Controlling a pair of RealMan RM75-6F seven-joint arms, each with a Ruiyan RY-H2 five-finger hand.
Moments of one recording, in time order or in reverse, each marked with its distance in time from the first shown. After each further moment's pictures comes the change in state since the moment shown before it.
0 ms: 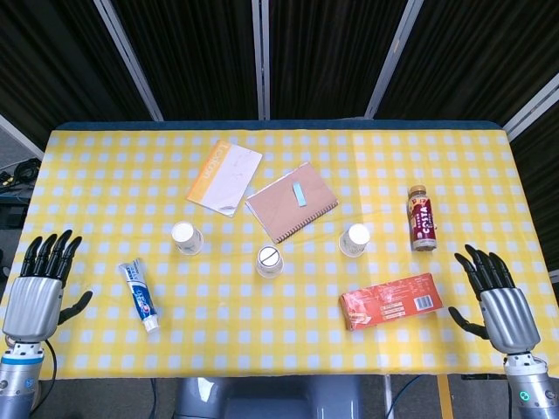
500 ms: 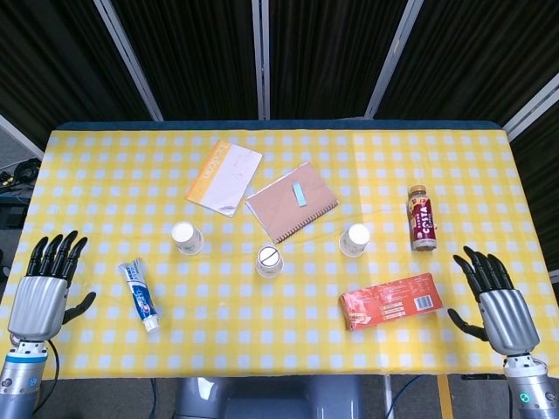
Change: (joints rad) left arm -0.007 -0.003 -0.006 -0.007 -0.007 -0.030 0.011; right arm -0.001 0.003 -0.008 -0.007 -0.009 -0.002 0.001
